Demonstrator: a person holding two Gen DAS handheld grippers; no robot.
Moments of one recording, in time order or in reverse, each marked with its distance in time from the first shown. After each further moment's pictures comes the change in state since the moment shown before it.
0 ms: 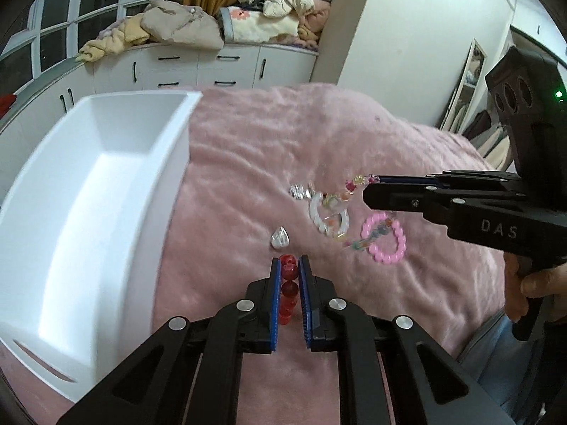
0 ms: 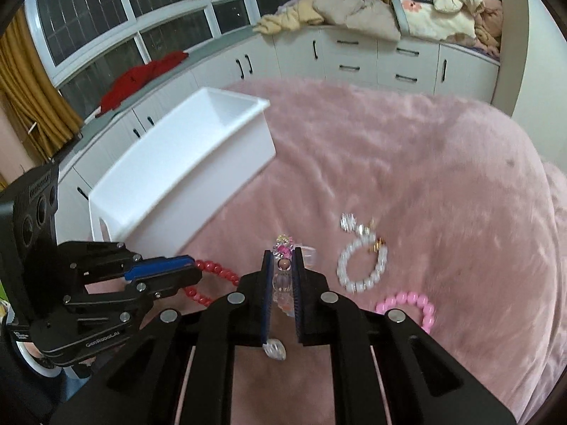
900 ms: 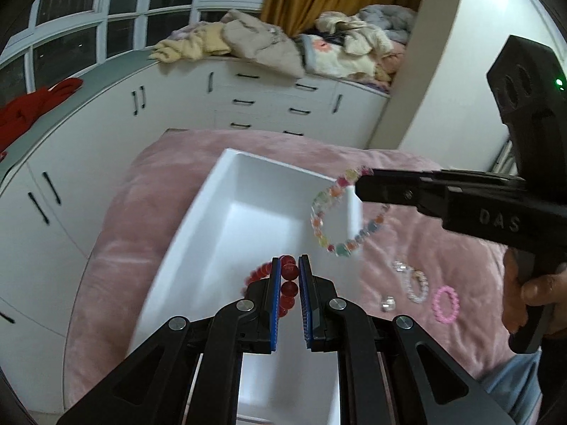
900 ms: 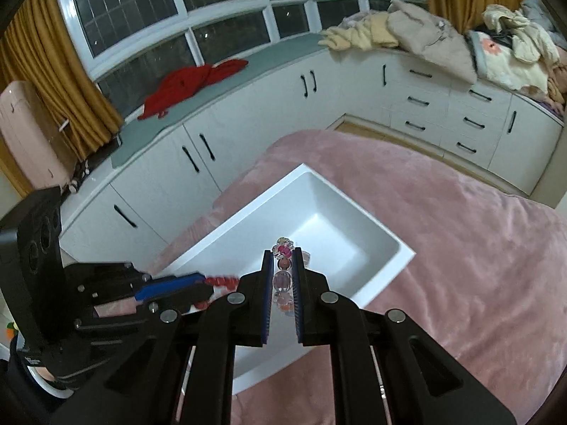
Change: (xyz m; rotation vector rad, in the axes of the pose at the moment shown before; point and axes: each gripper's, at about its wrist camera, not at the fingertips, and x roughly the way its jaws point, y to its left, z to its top) left arm -0.088 0.142 0.062 -0.174 -0.060 0.177; right arm 0.063 0.128 0.152 -0.142 0.017 0.139
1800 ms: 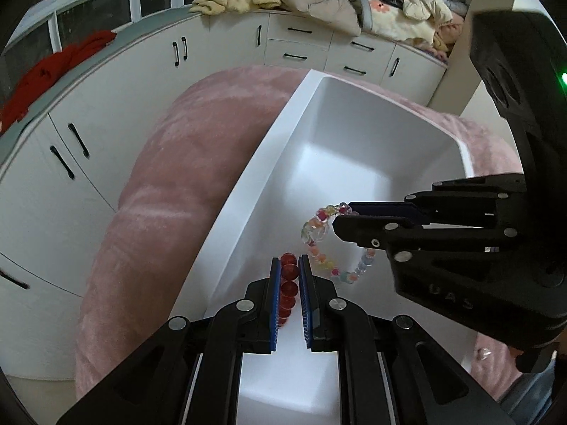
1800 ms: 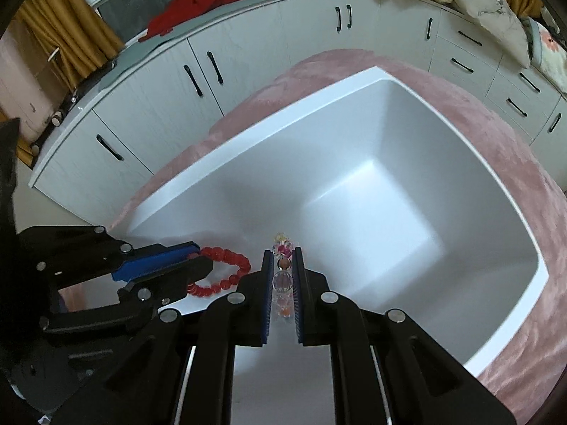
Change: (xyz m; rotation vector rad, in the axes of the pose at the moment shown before) left arm 0.072 0.049 -0.026 -0.065 0.165 0.190; right arm 0.148 0.028 -0.016 -0.126 0.254 0.015
